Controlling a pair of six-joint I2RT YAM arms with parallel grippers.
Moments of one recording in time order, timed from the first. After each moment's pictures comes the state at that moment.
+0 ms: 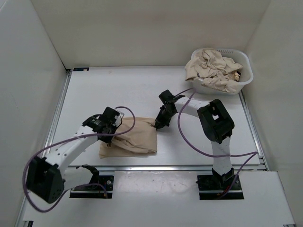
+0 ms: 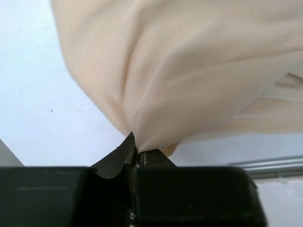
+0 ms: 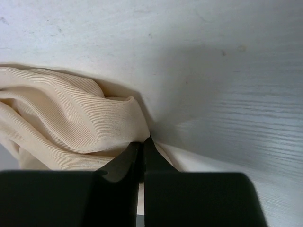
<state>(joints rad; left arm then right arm) -0.50 1.19 0.79 -0.86 -0.28 0.00 0.63 2.06 1.36 -0.59 -0.38 1.03</state>
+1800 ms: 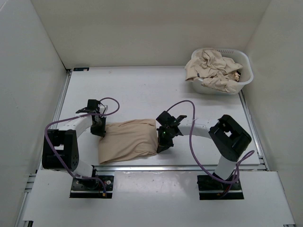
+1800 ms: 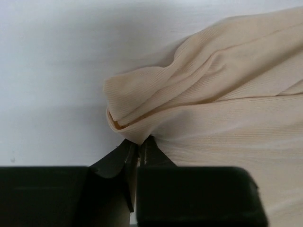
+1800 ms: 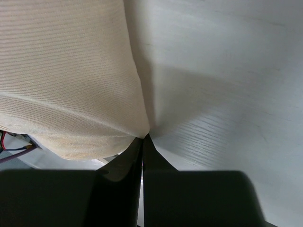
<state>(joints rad) -0.06 1.48 0.78 -0.58 0.01 0.00 0.86 1.75 0.96 -0.48 -0.32 0.82</state>
